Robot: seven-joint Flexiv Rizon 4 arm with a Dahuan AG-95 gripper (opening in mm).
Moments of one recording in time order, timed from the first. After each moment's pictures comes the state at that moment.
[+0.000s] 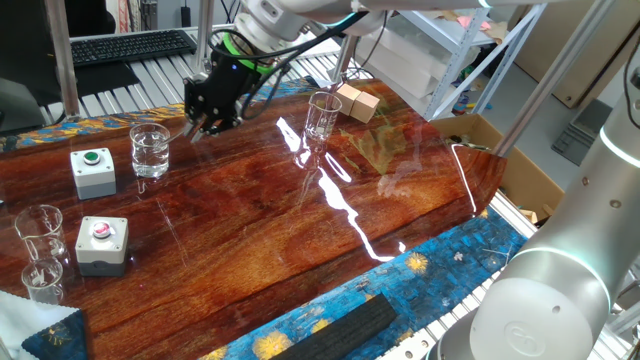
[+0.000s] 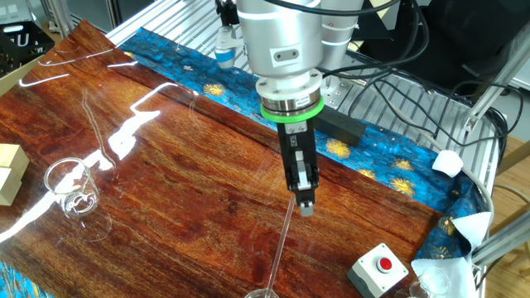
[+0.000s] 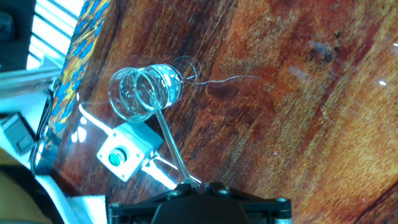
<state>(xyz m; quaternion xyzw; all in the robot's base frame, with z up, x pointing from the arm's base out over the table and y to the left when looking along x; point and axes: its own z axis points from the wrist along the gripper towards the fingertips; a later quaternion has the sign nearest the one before) 0.583 0.191 0.219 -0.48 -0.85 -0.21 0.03</state>
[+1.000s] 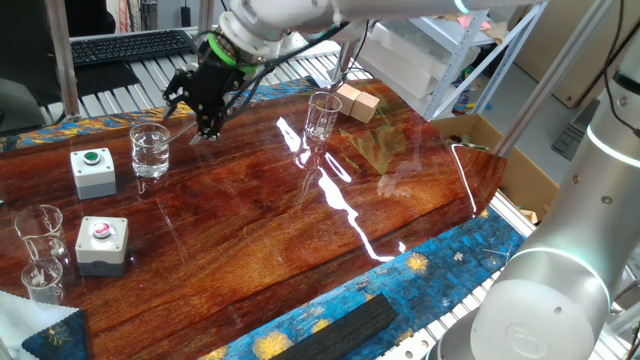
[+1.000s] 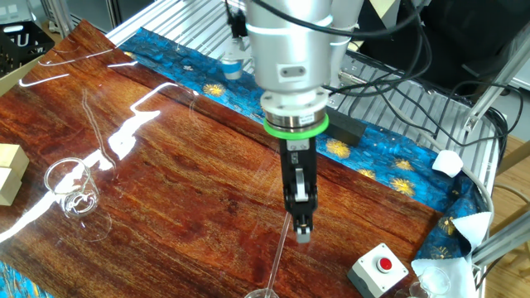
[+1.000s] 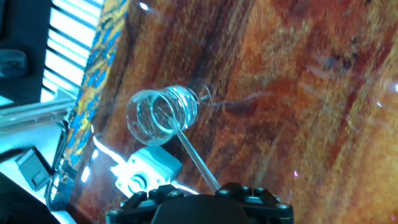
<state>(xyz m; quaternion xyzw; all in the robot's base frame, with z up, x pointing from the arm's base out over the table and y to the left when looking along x) 0.615 0.199 0.207 -0.50 -0.84 -0.20 -0.02</state>
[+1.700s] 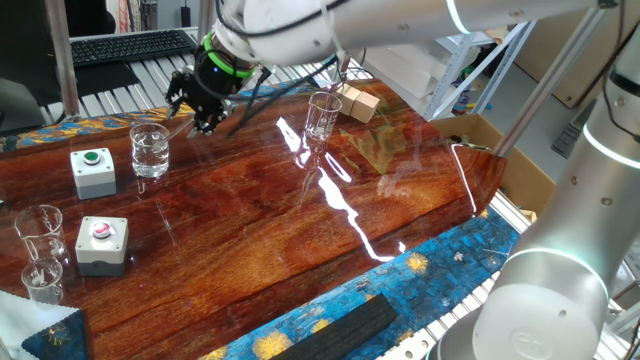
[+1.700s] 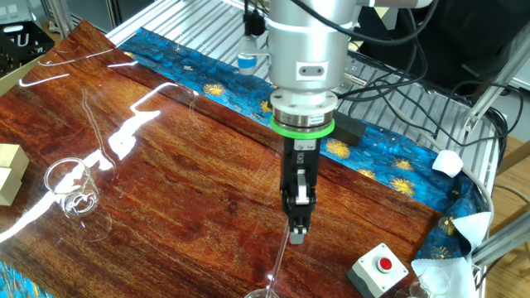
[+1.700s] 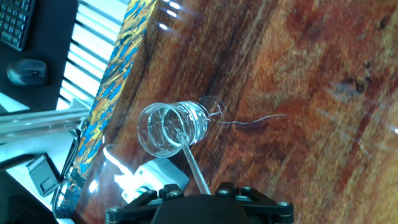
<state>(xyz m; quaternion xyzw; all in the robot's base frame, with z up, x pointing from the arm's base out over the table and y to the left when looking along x) 0.627 0.188 0.205 -0.48 -0.85 -0.20 -0.06</state>
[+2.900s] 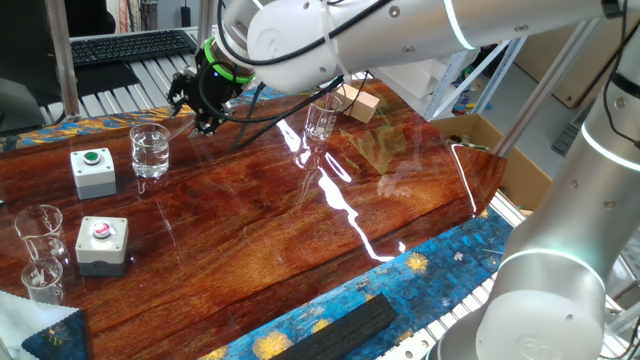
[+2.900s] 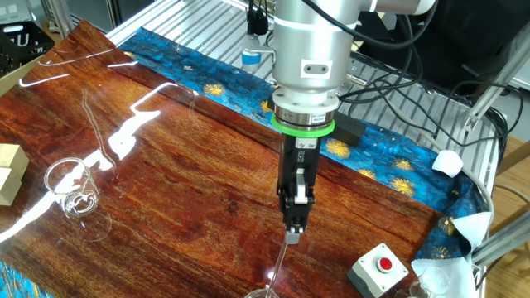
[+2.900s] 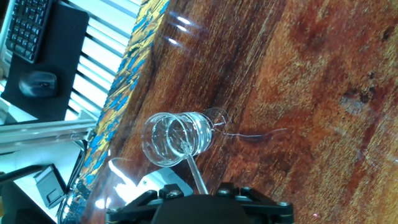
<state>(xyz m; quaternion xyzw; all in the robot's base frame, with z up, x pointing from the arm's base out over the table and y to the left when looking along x) 0.625 0.186 0.203 -0.48 -0.85 -0.20 -0.09</state>
